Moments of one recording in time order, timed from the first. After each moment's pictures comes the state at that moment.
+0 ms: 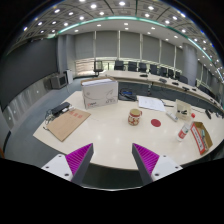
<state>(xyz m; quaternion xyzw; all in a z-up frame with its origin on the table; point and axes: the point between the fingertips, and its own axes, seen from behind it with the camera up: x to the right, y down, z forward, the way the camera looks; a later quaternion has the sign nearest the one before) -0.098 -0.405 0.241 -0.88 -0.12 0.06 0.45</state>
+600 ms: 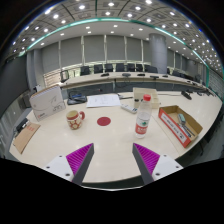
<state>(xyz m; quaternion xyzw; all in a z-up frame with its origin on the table) 0.195 -0.295 0.166 -0.88 0.03 0.01 0.48</state>
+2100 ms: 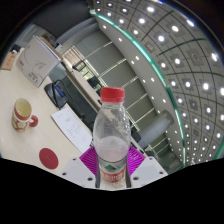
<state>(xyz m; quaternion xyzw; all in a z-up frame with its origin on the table) 0.228 0.024 0.248 -0.69 -0.28 -0.34 0.57</state>
